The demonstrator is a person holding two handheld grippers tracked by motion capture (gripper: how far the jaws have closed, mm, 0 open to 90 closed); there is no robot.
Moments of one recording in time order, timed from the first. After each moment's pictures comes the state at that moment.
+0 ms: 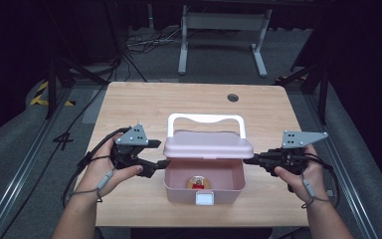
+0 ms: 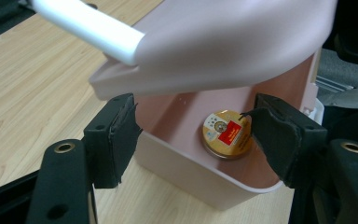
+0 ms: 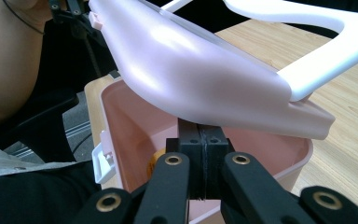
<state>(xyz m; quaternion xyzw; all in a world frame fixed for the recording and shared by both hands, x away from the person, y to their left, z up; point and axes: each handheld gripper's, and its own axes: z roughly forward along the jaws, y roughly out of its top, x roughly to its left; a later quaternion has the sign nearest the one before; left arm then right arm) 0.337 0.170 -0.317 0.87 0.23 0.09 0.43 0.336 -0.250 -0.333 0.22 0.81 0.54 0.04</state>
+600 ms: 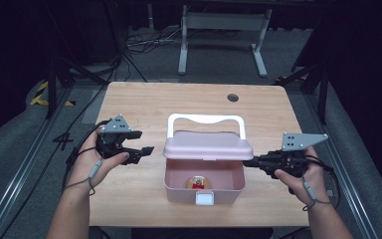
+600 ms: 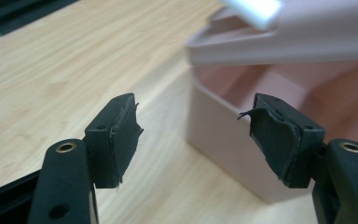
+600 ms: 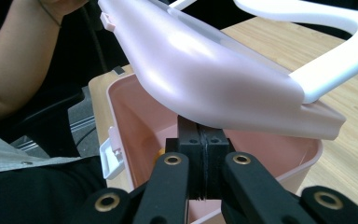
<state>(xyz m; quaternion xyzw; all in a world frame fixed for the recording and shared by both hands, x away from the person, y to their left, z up) 0.364 0.209 -0.329 0.84 0.32 0.14 0.40 0.329 -0.247 -0.331 0.22 0.82 0.53 0.03</state>
